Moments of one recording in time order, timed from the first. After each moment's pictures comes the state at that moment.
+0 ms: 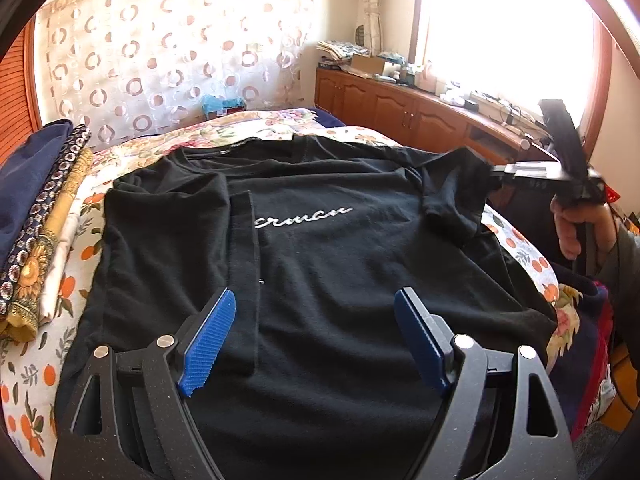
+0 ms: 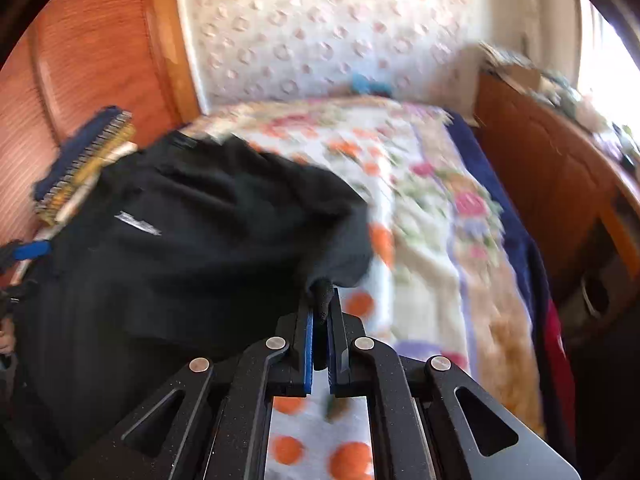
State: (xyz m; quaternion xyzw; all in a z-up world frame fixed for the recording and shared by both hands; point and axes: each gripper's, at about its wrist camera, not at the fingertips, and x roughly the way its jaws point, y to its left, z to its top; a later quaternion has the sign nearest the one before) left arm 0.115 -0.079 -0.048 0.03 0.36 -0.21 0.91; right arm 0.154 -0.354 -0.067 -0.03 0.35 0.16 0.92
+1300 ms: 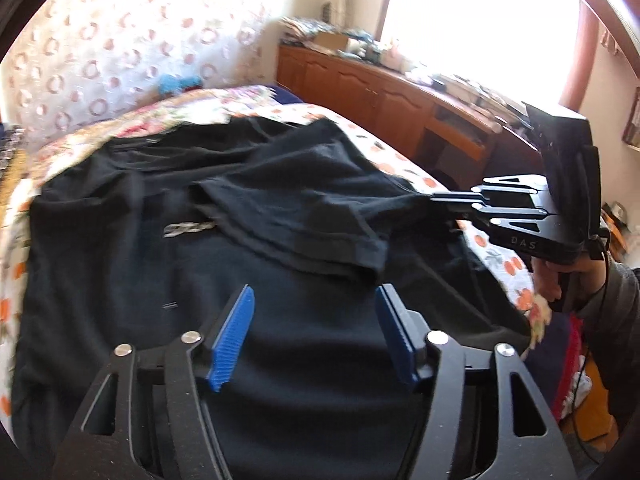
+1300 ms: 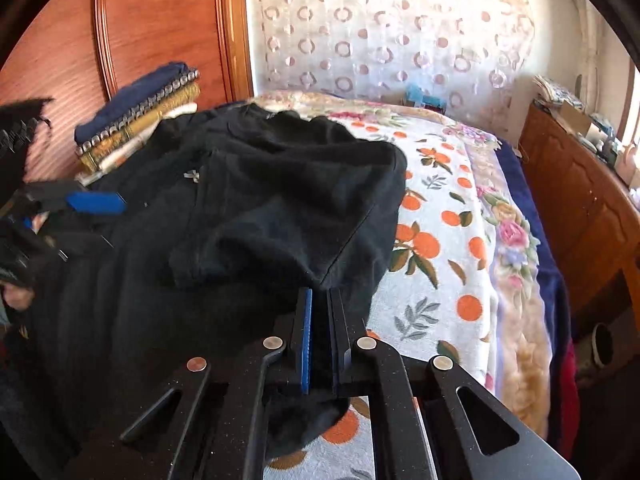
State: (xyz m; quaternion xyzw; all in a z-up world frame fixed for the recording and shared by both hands) left arm 0.147 -0.139 -0.060 0.03 0.41 -0.29 0.87; right arm 0.119 -0.280 -0.065 -0.09 0.35 0.22 0.91
